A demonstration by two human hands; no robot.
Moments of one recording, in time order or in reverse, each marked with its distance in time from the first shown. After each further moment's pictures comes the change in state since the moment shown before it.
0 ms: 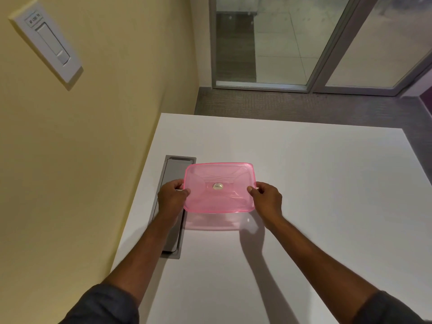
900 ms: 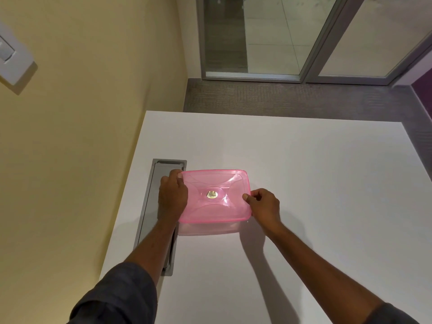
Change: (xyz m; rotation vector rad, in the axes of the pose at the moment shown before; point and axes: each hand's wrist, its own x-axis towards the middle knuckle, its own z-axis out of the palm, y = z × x) left_hand 0.071 -0.016 0.059 0.357 0.100 0.216; right_hand 0.031 0.017 0.015 -0.034 -0.006 0.162
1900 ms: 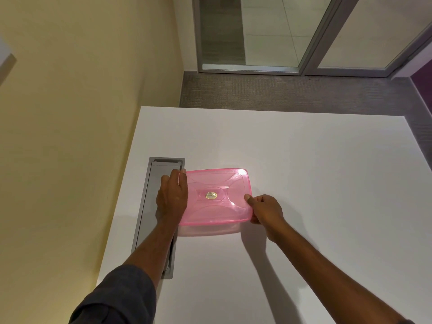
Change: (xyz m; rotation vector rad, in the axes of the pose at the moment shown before) left_hand 0.003 -0.013 0.011 0.087 0.062 0.117; right_hand -0.002 0.006 0.000 0.117 -0.110 0.213
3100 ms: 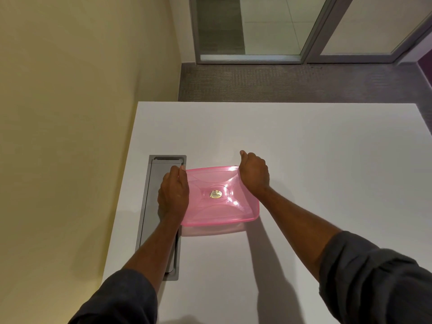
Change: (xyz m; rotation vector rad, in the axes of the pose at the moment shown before) left_hand 0.009 0.000 0.002 -0.037 0.025 -0.012; right_hand 0.082 -0.073 0.055 -0.510 0.284 -0.437
